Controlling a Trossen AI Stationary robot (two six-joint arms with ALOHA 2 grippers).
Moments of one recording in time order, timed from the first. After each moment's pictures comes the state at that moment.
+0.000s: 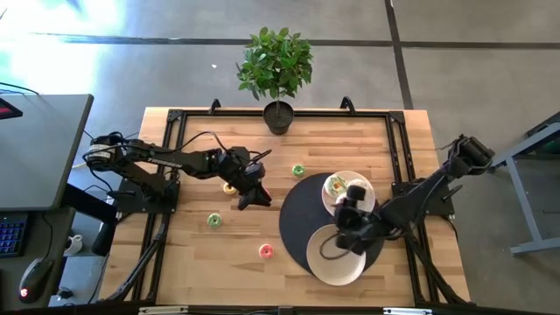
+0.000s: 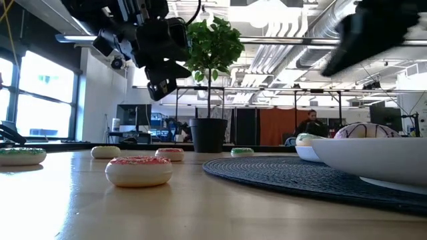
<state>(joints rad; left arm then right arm) 0.10 1.42 0.74 0.17 0.55 -0.44 0.59 1.41 0.91 -0.62 0.73 0.59</state>
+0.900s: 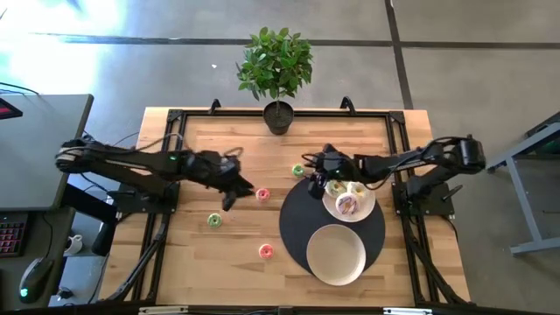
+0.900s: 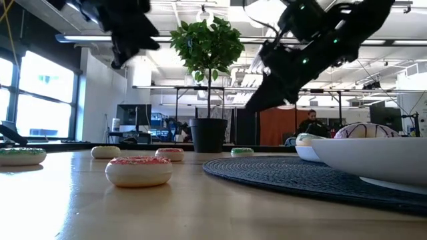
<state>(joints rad) -0.05 1.02 0.74 -0.22 0.06 -0.48 -0.10 1.49 0.66 0.24 0.19 0.20</state>
